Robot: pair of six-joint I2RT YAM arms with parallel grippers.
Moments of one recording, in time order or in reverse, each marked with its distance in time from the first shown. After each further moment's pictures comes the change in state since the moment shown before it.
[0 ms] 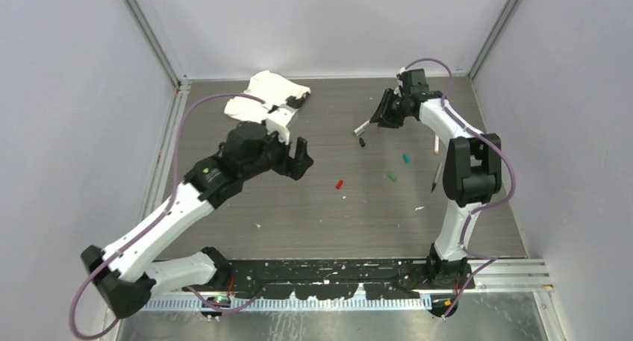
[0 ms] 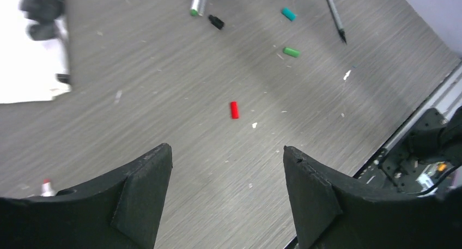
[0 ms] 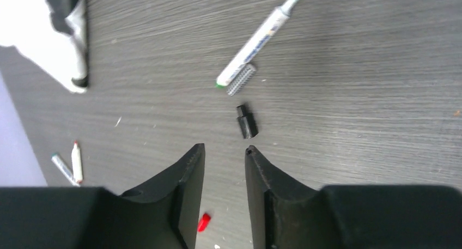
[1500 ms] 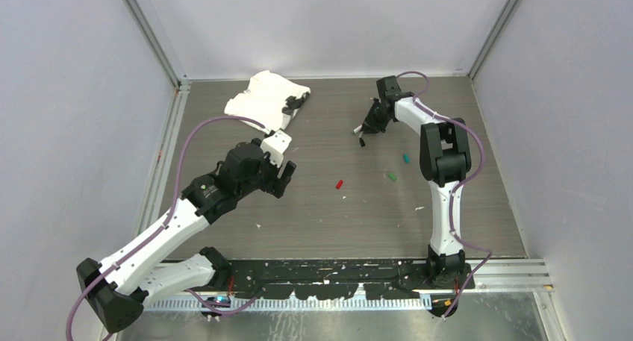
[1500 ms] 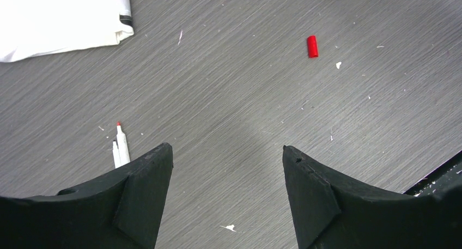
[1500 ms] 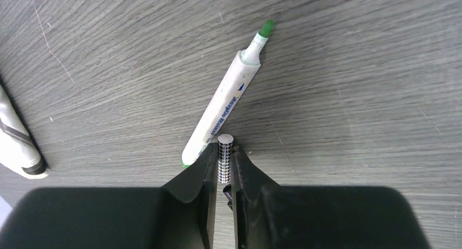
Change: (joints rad) left arm 0.011 -0.180 -0.210 -0.082 -0.179 0.235; right arm 0.096 0.357 0.234 -0.052 0.209 0.256
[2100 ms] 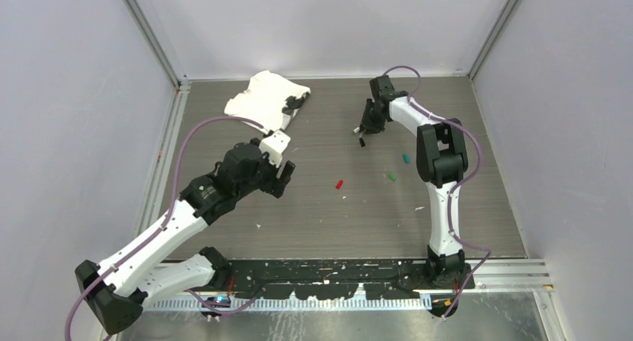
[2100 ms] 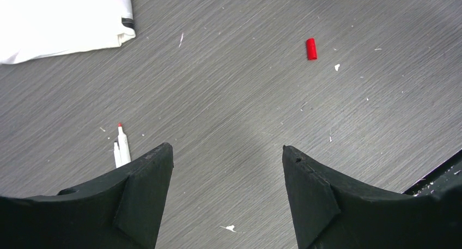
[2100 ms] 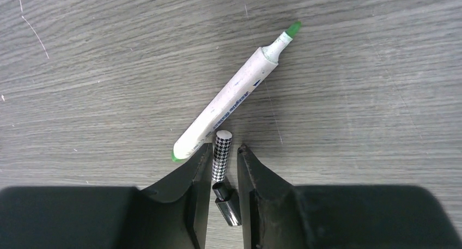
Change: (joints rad) left arm 0.000 -0.013 0.000 0.000 0.000 0.000; right arm 0.039 0.000 0.025 -0.031 0.084 -0.174
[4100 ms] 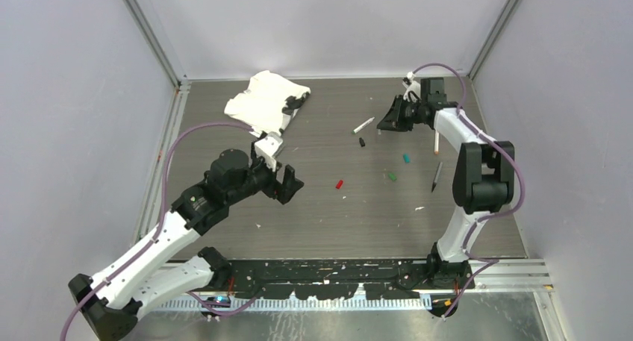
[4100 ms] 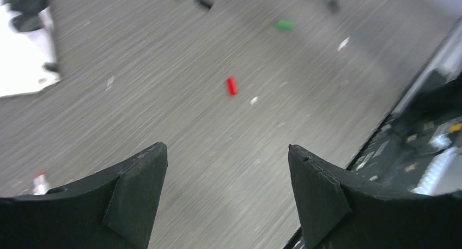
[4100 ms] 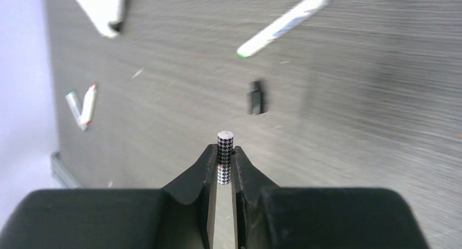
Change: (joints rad) left arm 0.002 -0.079 -0.040 0.090 0.187 -0.085; right arm -0.218 -0.357 -0.361 0.163 -0.492 -0.242
